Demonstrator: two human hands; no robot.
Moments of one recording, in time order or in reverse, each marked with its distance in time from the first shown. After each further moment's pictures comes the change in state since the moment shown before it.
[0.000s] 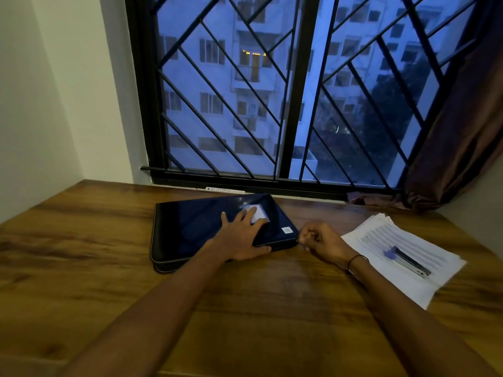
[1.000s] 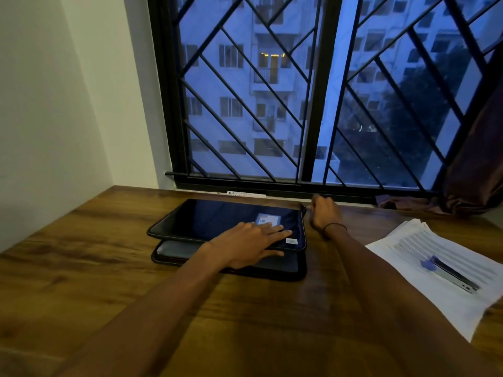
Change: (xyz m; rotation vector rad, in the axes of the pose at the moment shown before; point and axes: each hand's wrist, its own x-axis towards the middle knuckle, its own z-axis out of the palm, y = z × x) left_hand -0.045 -0.012 -0.053 0.233 -0.049 0.270; right_hand 0.142 0.012 0.026 -0.548 0.388 0.157
